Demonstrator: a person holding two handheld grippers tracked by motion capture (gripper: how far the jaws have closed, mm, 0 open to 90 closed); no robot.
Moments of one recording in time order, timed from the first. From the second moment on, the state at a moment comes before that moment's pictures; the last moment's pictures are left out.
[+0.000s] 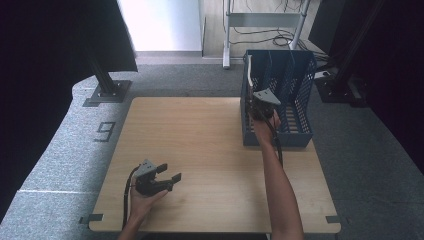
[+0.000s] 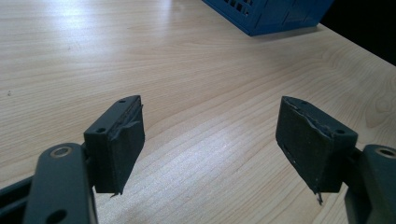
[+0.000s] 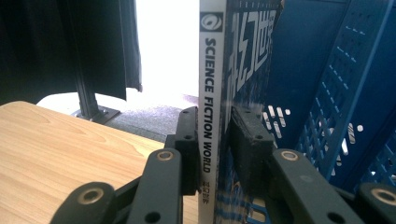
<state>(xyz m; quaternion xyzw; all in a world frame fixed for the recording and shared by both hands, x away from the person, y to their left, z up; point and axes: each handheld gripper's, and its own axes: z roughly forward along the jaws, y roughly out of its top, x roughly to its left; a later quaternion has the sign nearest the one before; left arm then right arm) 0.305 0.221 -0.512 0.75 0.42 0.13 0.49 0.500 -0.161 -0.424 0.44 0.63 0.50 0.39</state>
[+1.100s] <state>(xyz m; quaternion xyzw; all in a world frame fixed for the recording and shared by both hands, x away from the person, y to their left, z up) 0.303 0.215 -0.512 0.76 0.41 0.13 0.48 0.472 -0.168 -0.420 0.45 0.64 0.52 0.34</state>
